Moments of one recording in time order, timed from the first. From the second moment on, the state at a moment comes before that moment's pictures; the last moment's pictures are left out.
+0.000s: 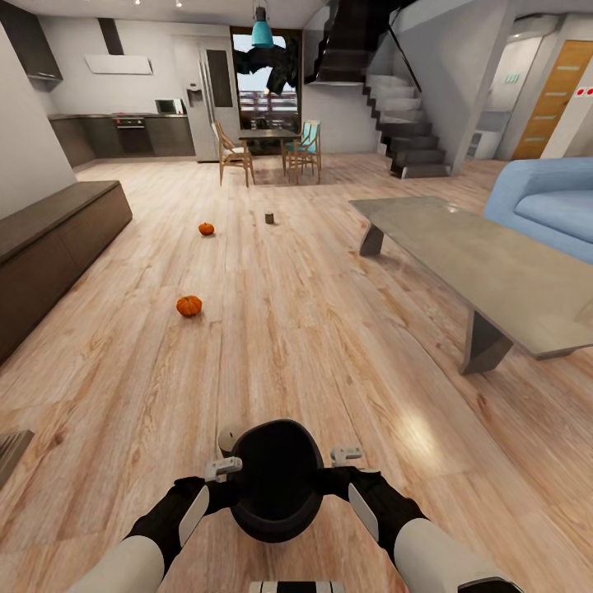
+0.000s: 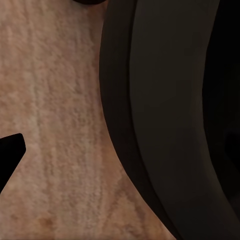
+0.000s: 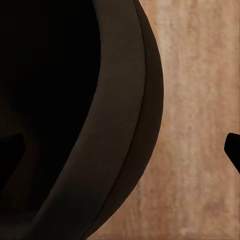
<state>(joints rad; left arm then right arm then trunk) -0.61 -0.07 0.05 -0.45 0.14 0.45 0.01 -0.69 0.17 0.09 -0.33 -0.06 0.26 0.12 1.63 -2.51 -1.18</state>
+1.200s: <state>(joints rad) -0.61 -0.07 0.05 -0.45 0.15 0.45 0.01 -0.69 0.17 0.08 -0.27 -0.07 0.25 0.06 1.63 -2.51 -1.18</state>
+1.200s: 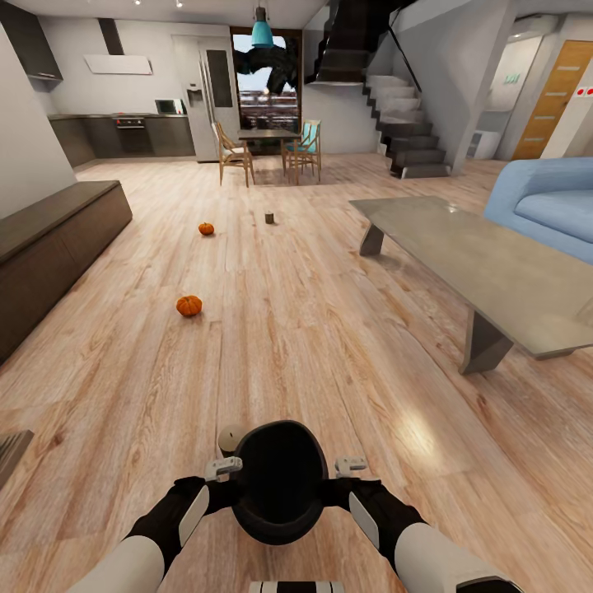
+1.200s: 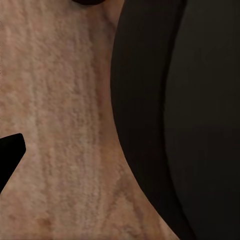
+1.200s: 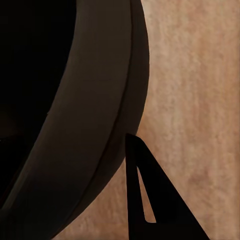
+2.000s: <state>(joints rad) -0.61 -0.07 0.05 -0.45 0.14 0.45 0.00 -0.69 0.17 0.08 -0.27 -0.07 0.25 0.06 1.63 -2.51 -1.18</state>
